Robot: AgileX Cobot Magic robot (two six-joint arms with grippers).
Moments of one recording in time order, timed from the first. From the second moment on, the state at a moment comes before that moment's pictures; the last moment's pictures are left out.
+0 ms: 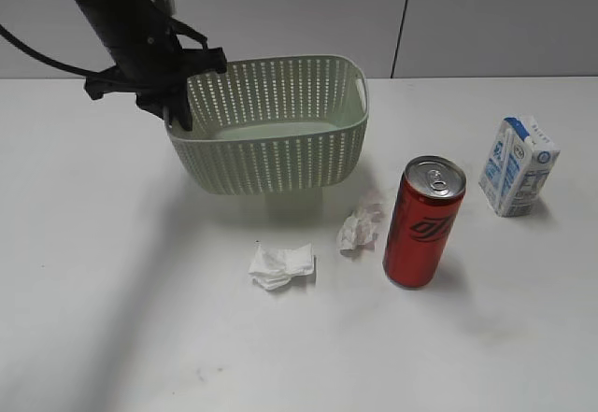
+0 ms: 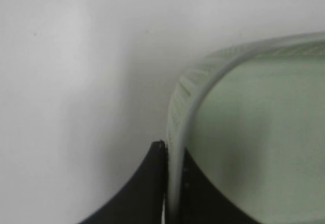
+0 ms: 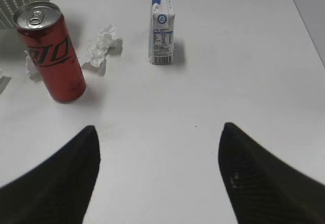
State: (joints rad) left arm -0.36 2.10 -1.73 -0.19 1.03 -0.32; right arm 0.05 0.00 -0.41 0.07 0.94 -0.08
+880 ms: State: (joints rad) left arm -0.39 1.45 -1.00 -0.05 0.90 -0.52; right arm 0.05 0.00 -0.41 0.07 0.94 -0.08
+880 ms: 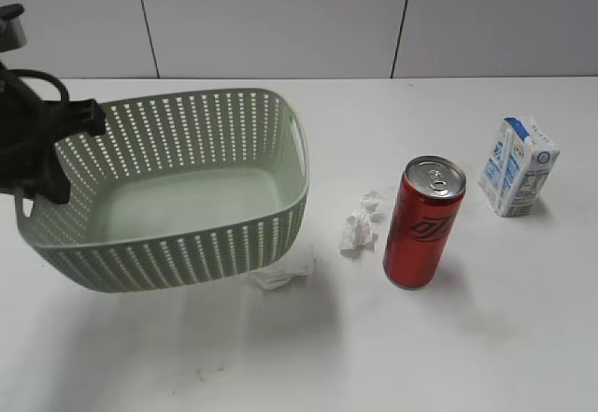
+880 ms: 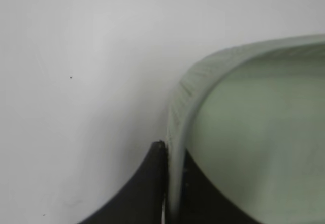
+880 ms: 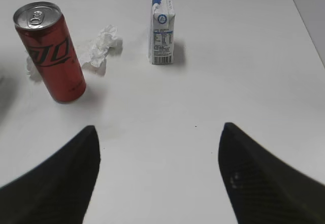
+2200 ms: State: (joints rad) left arm -0.59 1.35 -0.75 -0.06 0.70 -0.59; right arm 0.05 0.89 -0.76 0.11 0.74 -0.03
